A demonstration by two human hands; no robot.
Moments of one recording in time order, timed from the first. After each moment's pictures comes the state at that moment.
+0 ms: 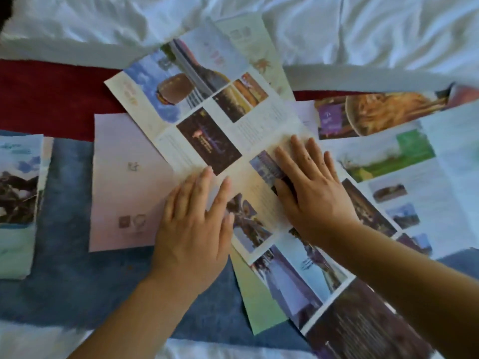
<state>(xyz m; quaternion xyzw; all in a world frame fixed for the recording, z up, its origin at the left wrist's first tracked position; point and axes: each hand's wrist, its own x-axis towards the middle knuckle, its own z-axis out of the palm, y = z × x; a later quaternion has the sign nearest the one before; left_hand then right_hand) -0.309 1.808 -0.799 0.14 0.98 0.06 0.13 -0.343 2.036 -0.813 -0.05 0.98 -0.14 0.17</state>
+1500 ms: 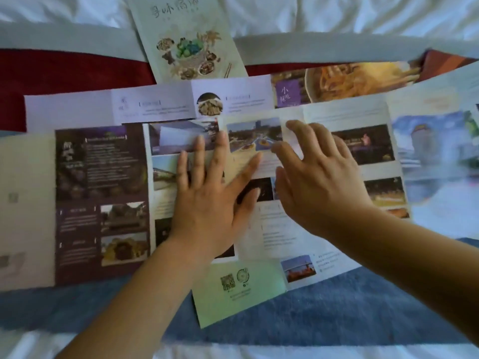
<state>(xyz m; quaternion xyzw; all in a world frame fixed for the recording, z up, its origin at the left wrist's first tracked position) -0.324 1.902 -0.849 0.21 0.97 0.03 0.09 -0.330 2.103 -0.807 -0.12 0.99 0.00 0.04</state>
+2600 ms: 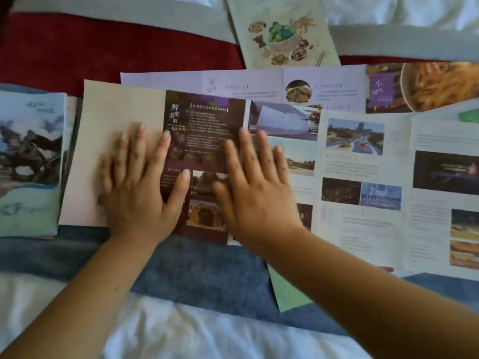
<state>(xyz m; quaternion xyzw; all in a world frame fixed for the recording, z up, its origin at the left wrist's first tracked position) -0.313 1.698 -0.856 -0.01 1.00 0.07 -0.01 -0.313 1.906 -0.837 -0.13 0.97 -0.14 0.13</state>
